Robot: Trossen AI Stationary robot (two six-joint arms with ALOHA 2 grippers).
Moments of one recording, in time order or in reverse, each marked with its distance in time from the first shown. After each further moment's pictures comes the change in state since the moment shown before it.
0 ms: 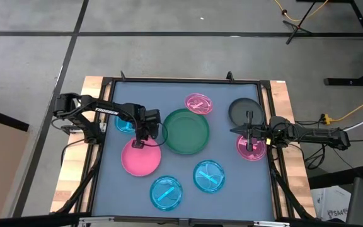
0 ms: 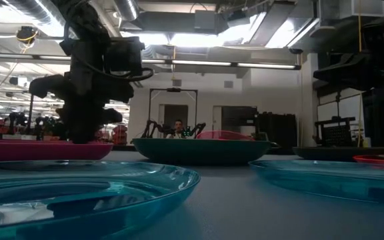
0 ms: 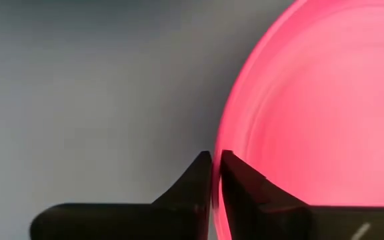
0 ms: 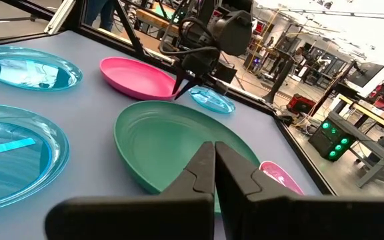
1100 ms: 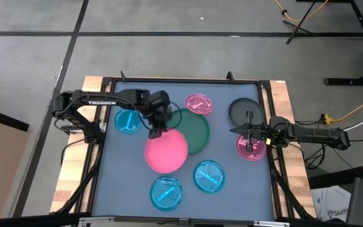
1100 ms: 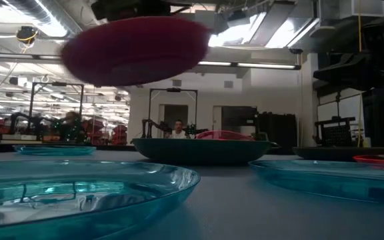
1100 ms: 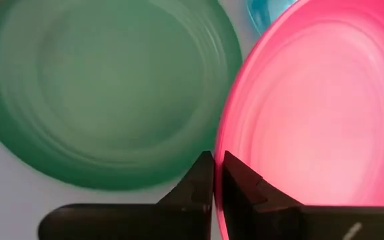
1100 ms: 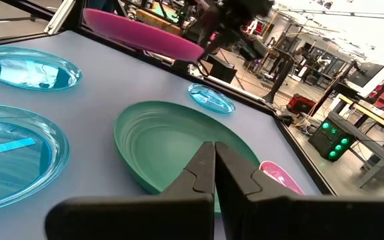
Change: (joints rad) left arm 0.036 -0.027 0.393 -0.056 0.136 -0.329; right arm 0.000 0.000 0.000 0.000 0.000 0.000
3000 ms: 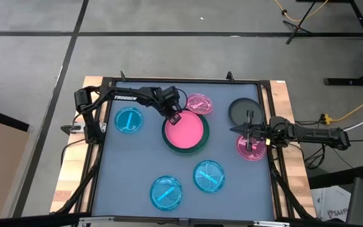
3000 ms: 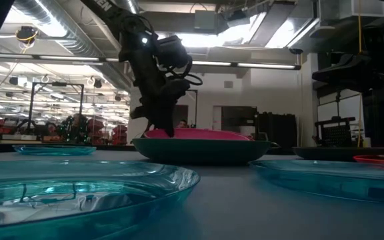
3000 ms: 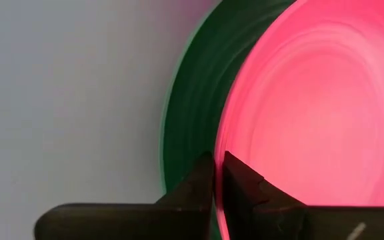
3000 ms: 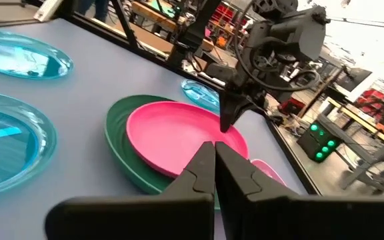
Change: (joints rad) left arm 0.143 0.289 -0.001 0.227 -0.263 -0.408; right arm 0.000 0.000 0.000 -0.003 0.031 -0.053
